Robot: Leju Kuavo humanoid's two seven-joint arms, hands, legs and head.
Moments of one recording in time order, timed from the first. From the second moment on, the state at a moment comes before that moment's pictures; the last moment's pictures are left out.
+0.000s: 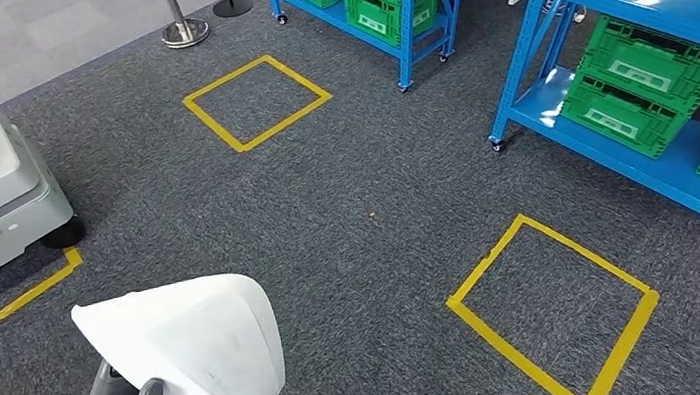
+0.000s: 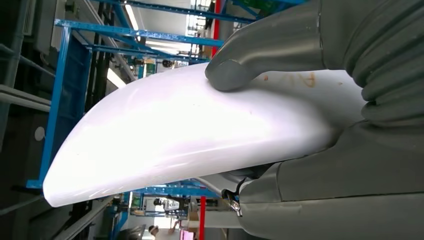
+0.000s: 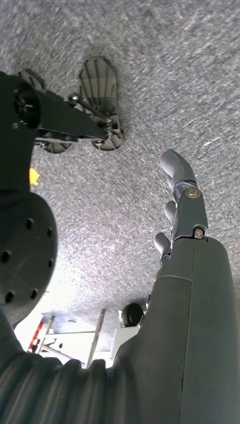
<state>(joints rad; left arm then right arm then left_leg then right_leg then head) 0.03 0.03 -0.12 -1.60 0.34 -0.78 -0.47 -0.06 0.10 -1.15 -0.18 0.85 0.13 0.03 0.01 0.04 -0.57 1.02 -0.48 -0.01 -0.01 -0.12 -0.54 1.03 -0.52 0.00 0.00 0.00</state>
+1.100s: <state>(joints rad) 0.13 0.02 0.04 -1.69 0.34 -0.75 -0.56 -0.07 0.02 -1.07 -0.18 1.01 0.16 0.00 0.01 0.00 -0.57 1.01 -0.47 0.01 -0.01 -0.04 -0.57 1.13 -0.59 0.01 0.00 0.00</state>
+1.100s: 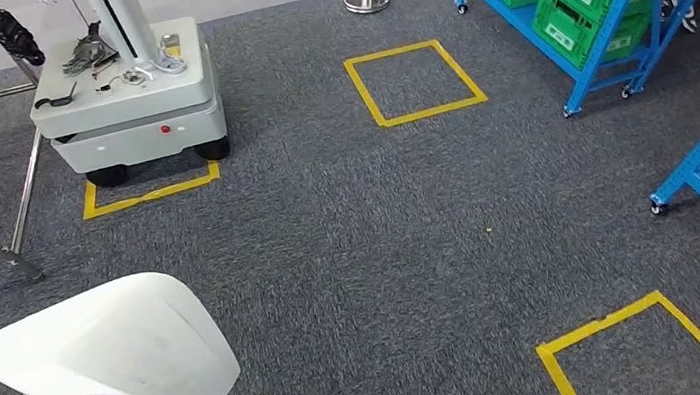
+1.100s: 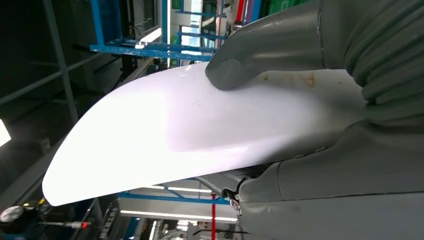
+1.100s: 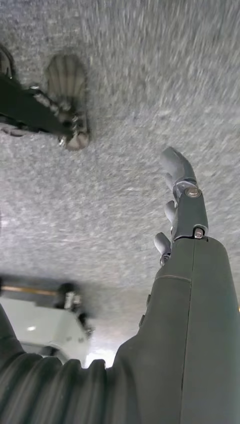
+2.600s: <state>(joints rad) 0.11 -0.02 0.14 -1.74 0.42 -0.71 -0.41 -0.07 0.10 -1.00 -0.18 1.01 0.20 -0.02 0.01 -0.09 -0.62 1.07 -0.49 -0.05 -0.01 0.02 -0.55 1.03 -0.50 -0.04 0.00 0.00</state>
